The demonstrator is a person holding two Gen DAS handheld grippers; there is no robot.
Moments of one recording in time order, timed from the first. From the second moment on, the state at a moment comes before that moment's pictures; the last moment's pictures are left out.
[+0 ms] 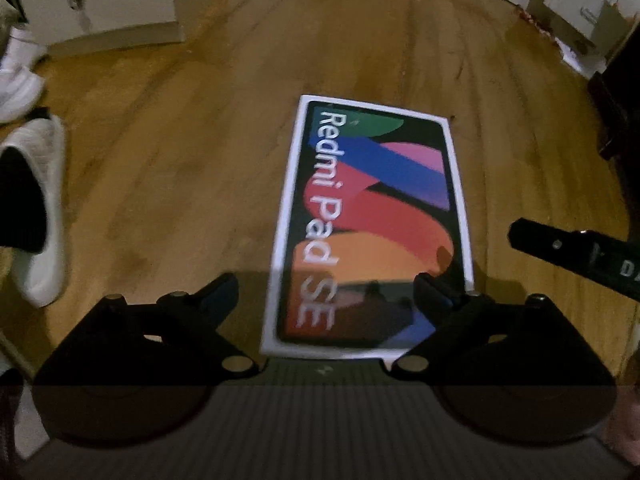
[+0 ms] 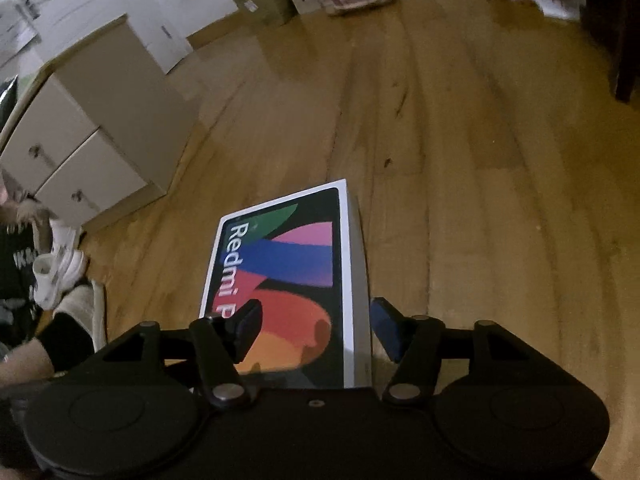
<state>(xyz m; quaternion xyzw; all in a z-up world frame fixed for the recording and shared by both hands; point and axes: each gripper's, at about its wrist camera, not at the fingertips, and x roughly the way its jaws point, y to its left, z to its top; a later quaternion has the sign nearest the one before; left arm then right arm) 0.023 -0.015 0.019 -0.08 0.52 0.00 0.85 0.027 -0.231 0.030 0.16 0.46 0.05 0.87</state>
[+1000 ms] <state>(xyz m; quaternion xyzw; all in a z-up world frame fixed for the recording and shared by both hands) -0.074 -0.108 0.019 0.01 0.52 -0.02 0.86 -0.091 -0.236 0.057 0.06 0.48 -0.06 0.87</state>
